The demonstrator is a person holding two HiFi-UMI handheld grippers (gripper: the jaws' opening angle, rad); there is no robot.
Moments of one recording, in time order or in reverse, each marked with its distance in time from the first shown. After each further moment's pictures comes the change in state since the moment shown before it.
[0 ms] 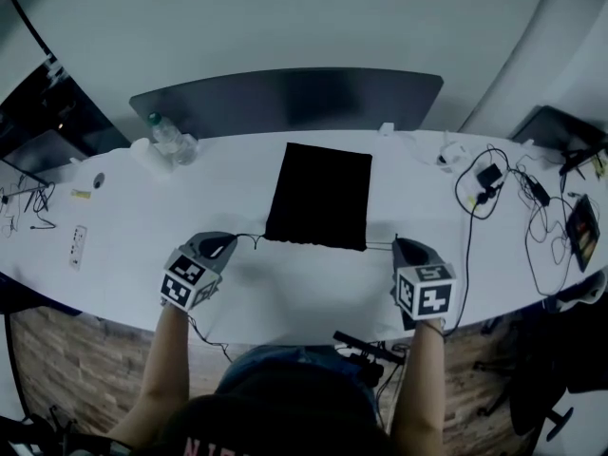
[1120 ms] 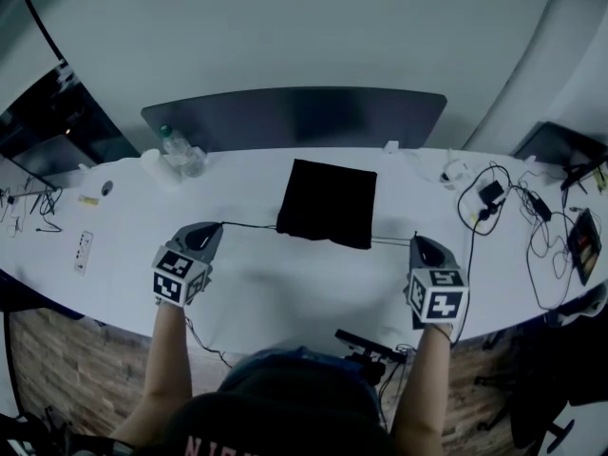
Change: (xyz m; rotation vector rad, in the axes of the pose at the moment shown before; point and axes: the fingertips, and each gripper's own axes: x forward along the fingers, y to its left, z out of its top) left arm -0.029 0.061 0.031 -0.049 -0.088 0.195; right arm -0.009 -0.032 0.042 -0.030 -0.121 -0.111
